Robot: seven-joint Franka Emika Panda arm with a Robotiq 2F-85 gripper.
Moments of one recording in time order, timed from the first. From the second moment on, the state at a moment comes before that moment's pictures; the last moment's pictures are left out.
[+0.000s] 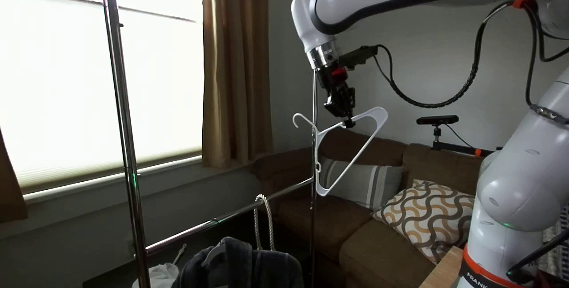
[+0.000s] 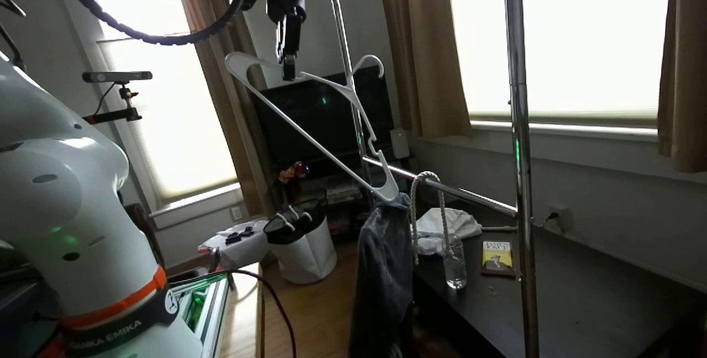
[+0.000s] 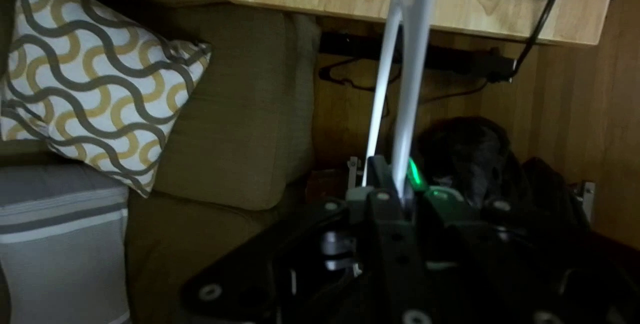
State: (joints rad) arm 0.19 -0.41 0.22 -2.07 -0.16 1.34 0.21
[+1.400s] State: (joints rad) arm 0.12 0.18 0.09 -1.82 0.06 1.41 0.31
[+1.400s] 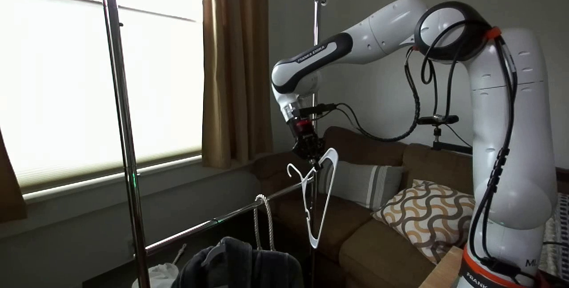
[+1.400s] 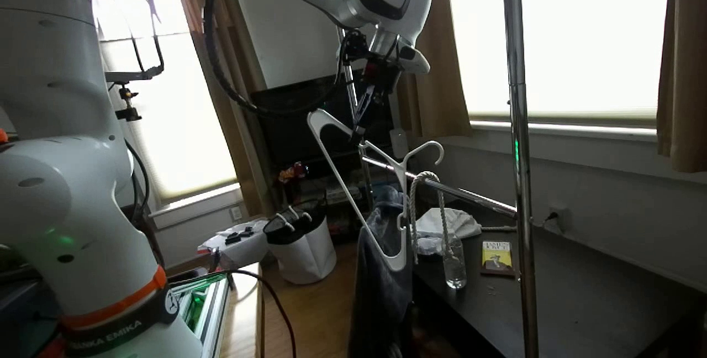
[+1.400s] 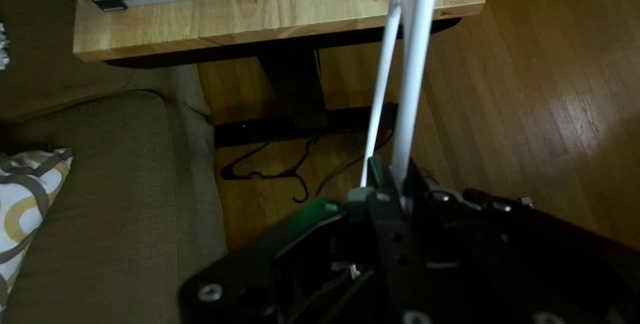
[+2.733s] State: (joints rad) arm 0.16 0.42 0.10 -1.60 0.05 1.41 0.21
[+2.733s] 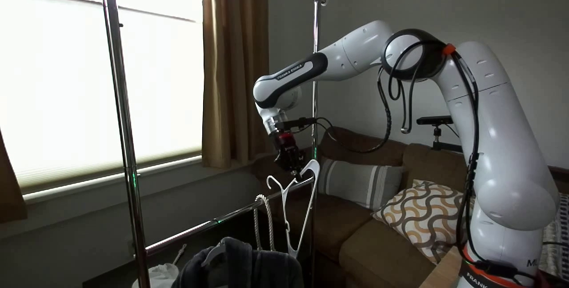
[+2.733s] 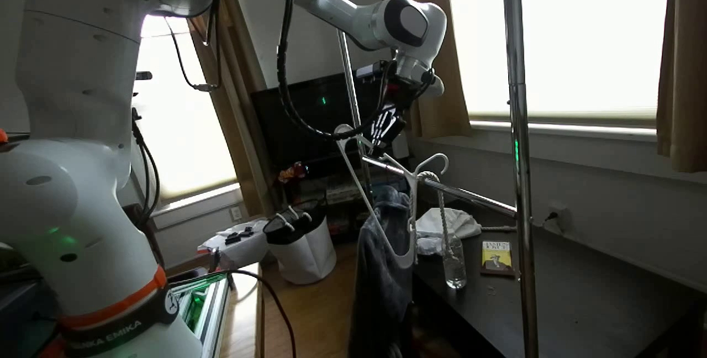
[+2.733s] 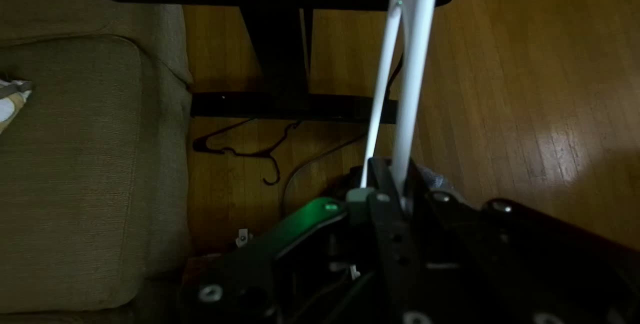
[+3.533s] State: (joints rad) arm 0.15 0.44 0.08 -1.51 0.04 1.27 0.20
